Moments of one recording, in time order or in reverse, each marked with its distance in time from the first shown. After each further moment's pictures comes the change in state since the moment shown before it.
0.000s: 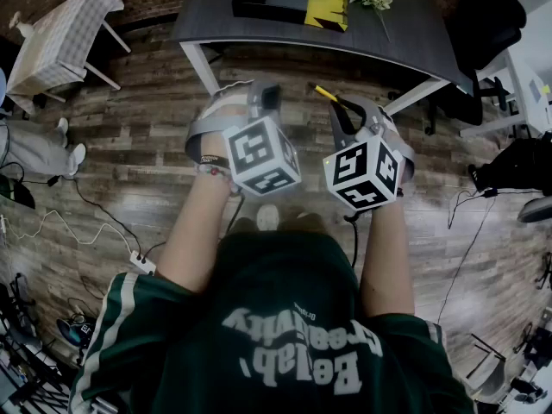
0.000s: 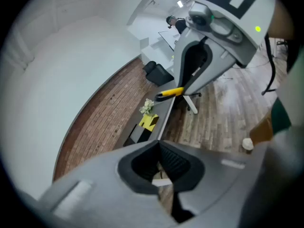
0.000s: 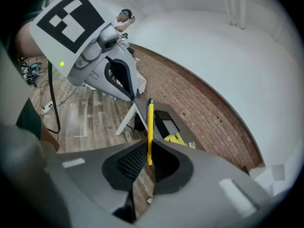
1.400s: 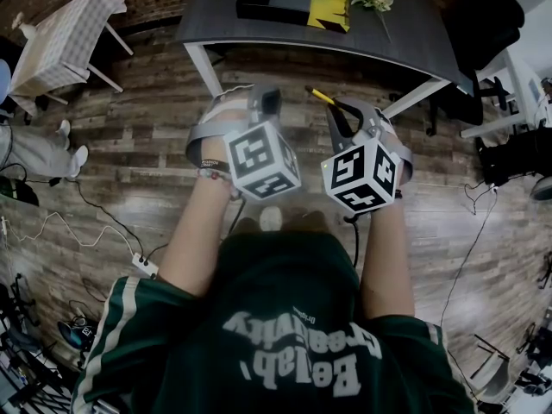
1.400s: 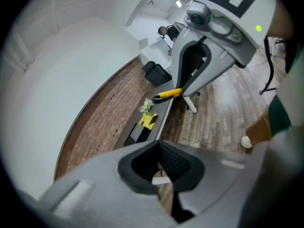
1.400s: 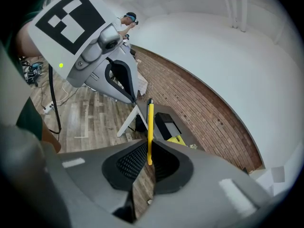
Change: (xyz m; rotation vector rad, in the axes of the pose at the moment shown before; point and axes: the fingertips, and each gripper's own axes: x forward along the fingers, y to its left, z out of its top) left arm -0.017 -0.010 -0.013 0.004 0.007 -0.012; right arm -0.008 0.019 0.012 -0.014 -0.015 0.005
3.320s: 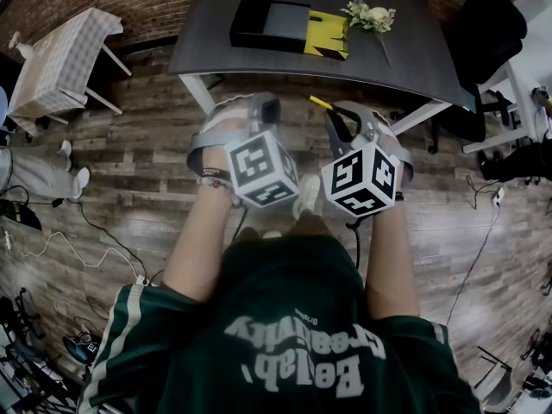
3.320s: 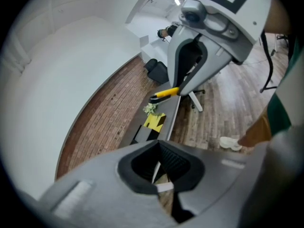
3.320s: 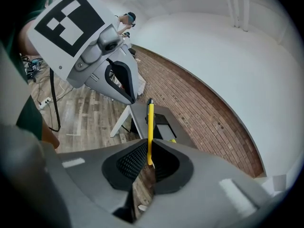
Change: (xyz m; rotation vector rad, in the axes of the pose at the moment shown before) left arm 0.081 0.063 0.016 0.028 0.003 0.025; right arm 0.073 -0.076 0.001 -0.035 -0.019 -0.007
